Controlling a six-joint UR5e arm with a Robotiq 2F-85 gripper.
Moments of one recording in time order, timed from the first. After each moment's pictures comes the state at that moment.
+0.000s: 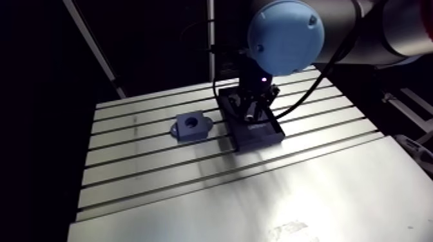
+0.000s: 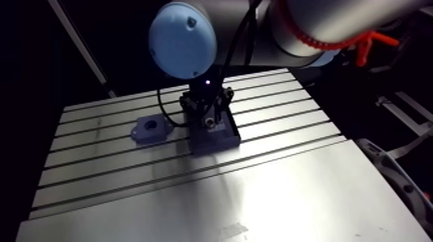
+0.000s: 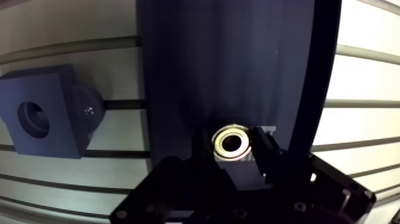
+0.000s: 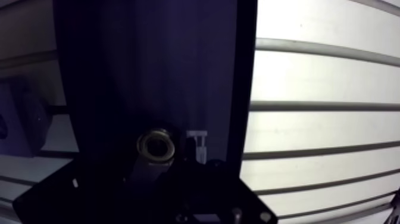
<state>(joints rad) -0.29 -1.13 1.89 -2.23 -1.62 -1.87</state>
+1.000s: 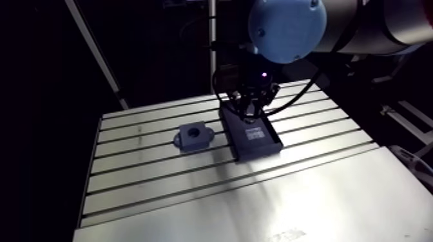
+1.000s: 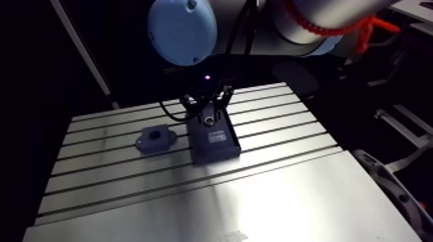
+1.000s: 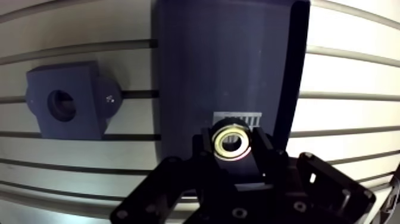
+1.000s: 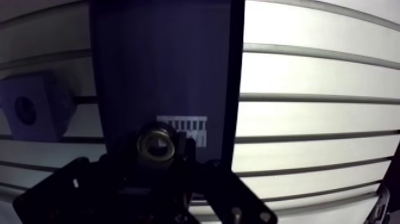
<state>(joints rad) -0.28 -1.20 1.85 -2.16 -1.61 -1.87</state>
